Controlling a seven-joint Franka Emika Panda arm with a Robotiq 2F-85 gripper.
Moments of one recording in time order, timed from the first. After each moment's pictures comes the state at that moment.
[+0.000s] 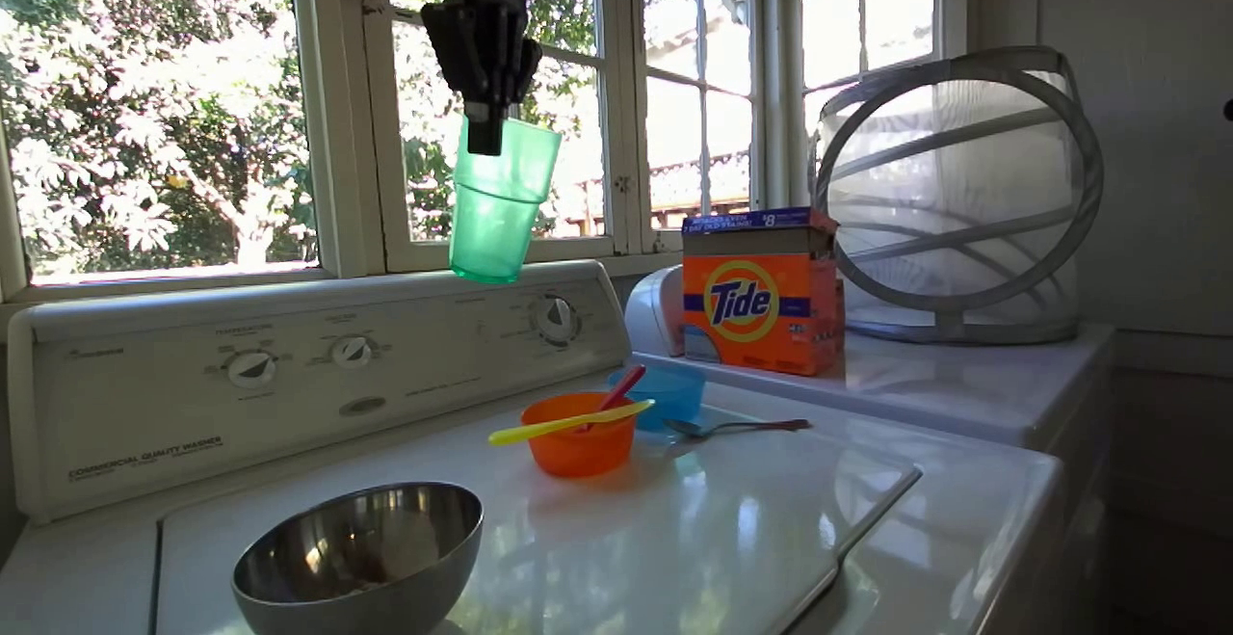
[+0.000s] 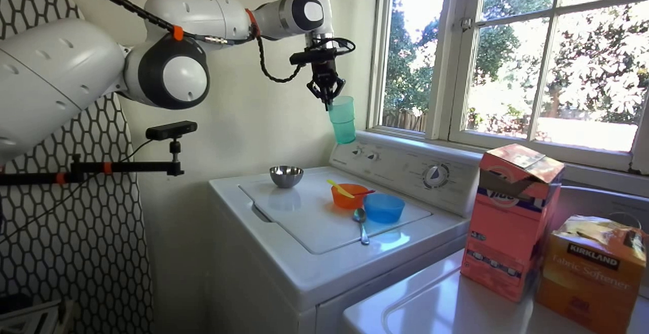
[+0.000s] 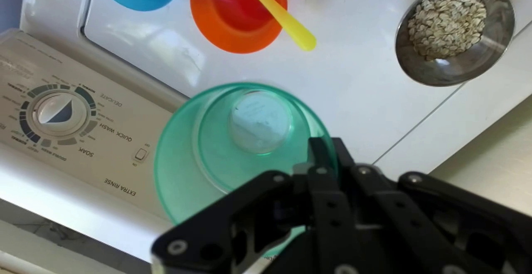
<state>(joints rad) 0.33 0.80 0.05 -0.45 -0.13 1.51 -0.26</state>
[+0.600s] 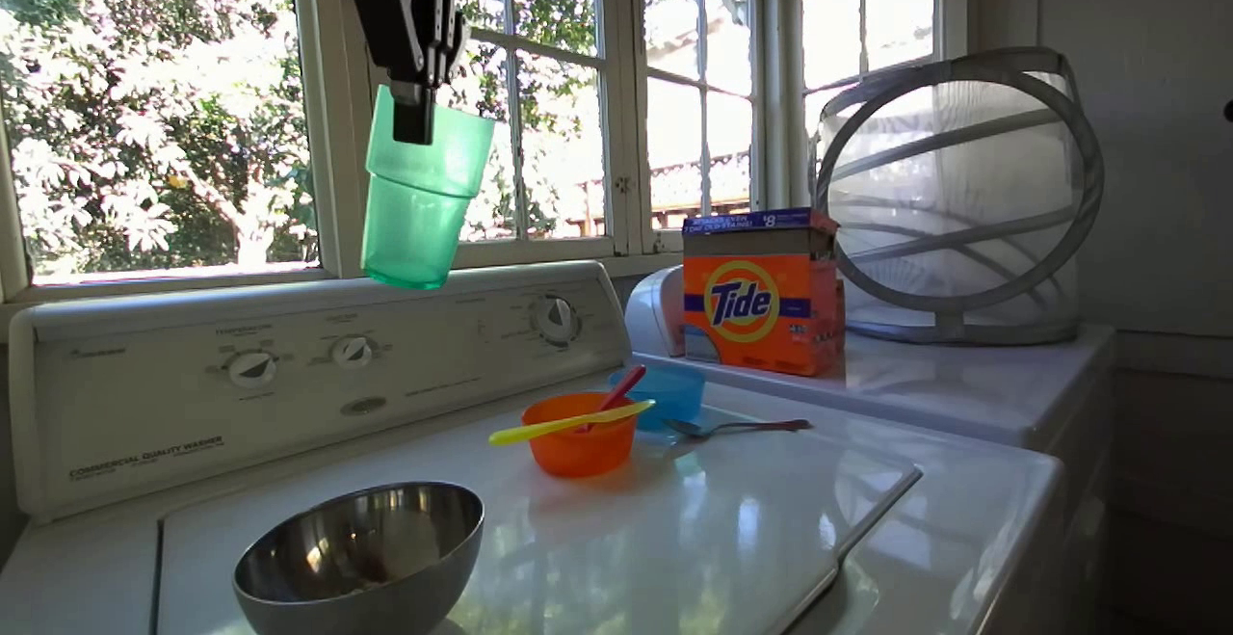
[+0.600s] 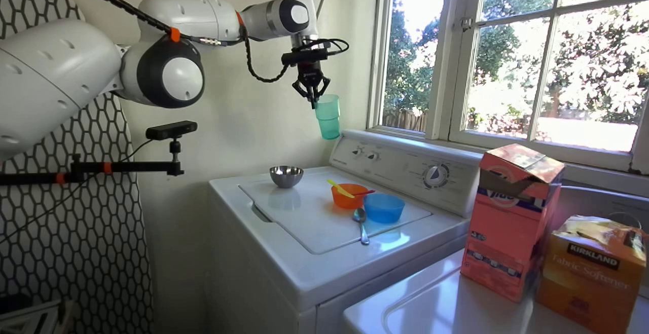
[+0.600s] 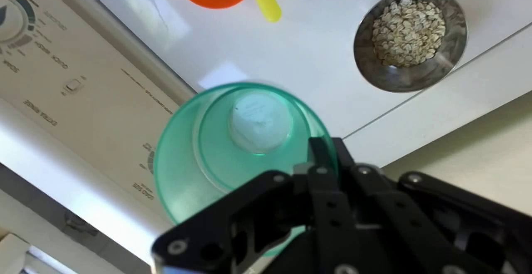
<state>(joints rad) 0.41 0.80 0.06 -0.45 -0.14 1.53 -0.45</state>
